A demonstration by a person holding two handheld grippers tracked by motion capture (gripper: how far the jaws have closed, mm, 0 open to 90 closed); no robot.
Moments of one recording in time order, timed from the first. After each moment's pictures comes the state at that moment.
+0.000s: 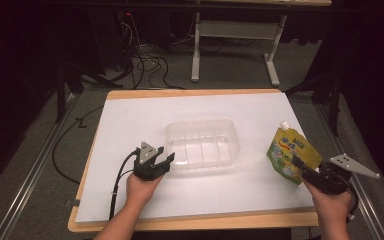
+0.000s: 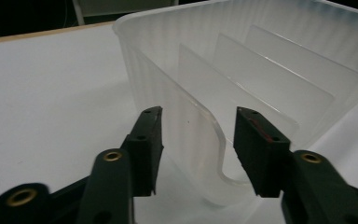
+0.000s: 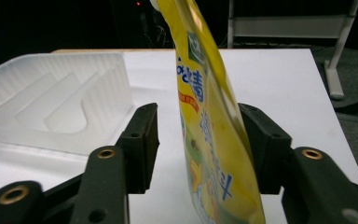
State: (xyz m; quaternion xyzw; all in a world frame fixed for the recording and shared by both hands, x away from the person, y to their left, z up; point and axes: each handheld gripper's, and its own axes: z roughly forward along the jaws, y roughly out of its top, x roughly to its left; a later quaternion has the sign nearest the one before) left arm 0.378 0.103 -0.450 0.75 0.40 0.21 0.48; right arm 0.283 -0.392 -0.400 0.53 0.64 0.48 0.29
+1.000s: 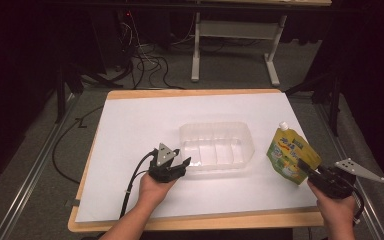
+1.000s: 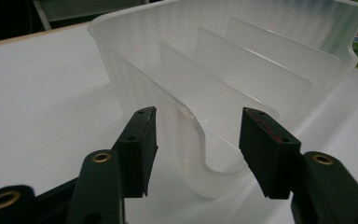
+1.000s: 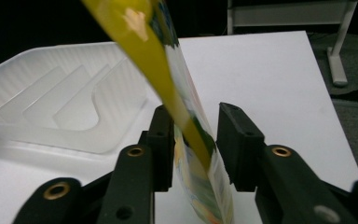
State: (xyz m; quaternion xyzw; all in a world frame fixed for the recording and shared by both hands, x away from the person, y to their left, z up) left arm 0.370 0.063 -0.448 0.78 0.35 0.20 0.49; right arm 0.277 -0.409 -0.414 0.54 0.63 0.48 0.27
